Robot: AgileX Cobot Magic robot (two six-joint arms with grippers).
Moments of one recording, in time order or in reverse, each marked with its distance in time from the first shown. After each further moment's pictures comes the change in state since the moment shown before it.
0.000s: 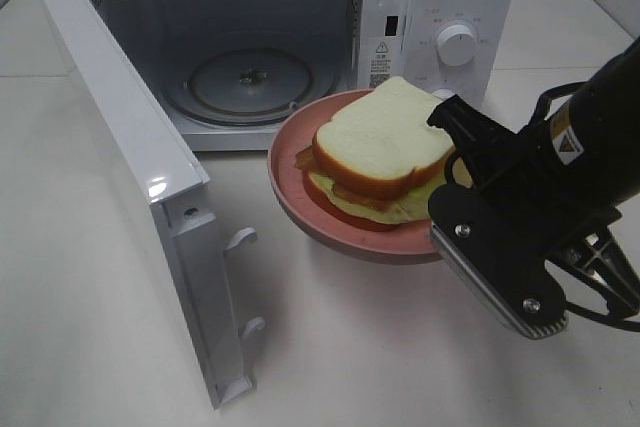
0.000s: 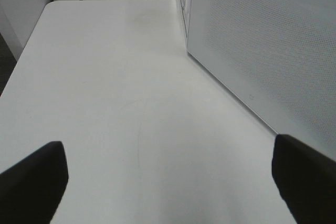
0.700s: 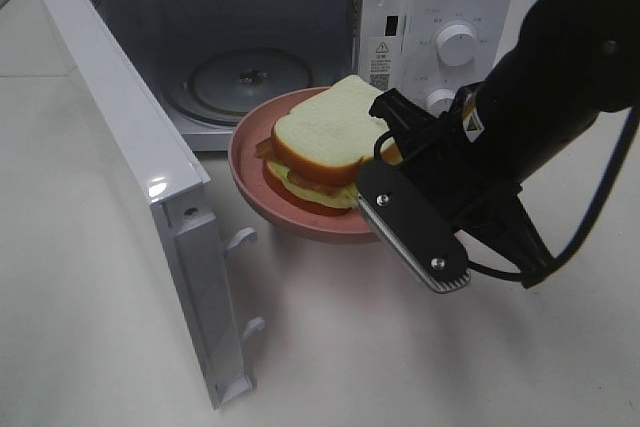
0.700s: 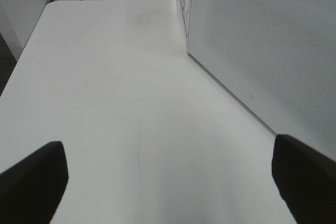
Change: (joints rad) left arm 0.000 0.000 0.000 0.000 0.000 0.000; right arm 0.000 0.201 -0.132 0.051 -0.064 -0.033
